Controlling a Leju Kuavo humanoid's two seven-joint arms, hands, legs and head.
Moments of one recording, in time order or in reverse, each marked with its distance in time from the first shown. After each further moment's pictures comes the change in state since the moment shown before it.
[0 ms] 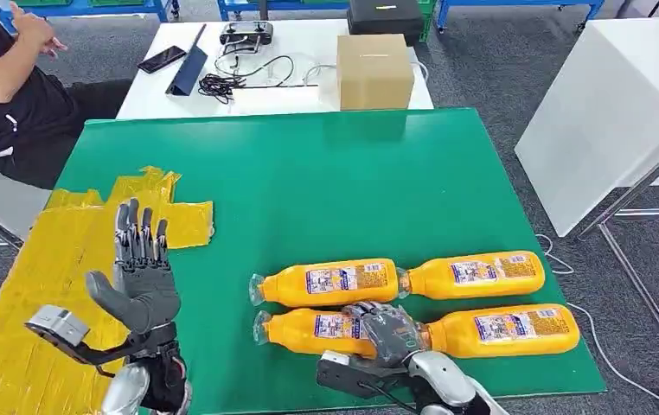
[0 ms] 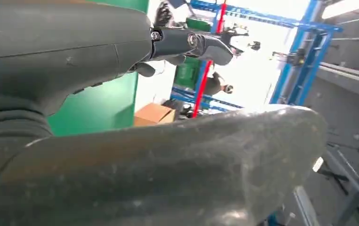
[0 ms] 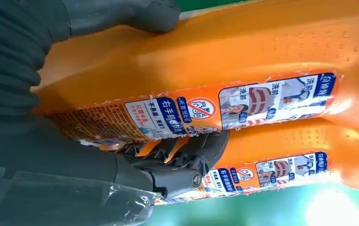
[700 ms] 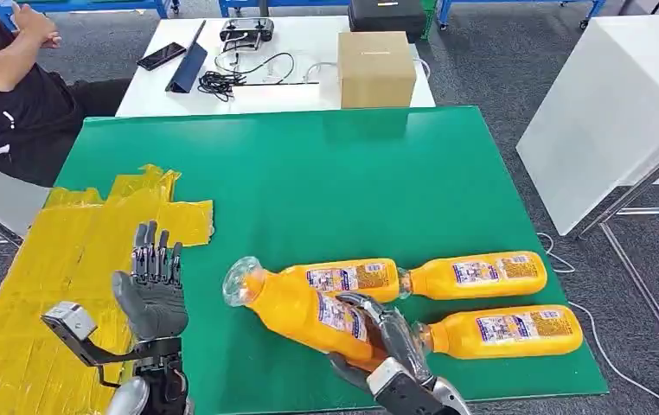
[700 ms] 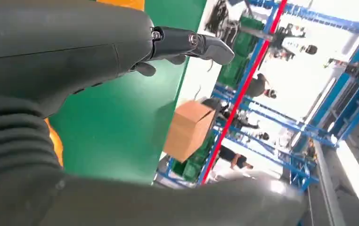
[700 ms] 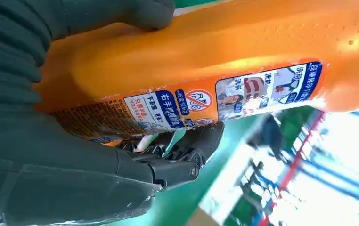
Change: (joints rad) left arm 0.052 0.012 -0.010 0.023 0.104 -0.006 0.101; right arm 0.203 0.106 -0.139 -0.174 -0.535 -0.352 -0.576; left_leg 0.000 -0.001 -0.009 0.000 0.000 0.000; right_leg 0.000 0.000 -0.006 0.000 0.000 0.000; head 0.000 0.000
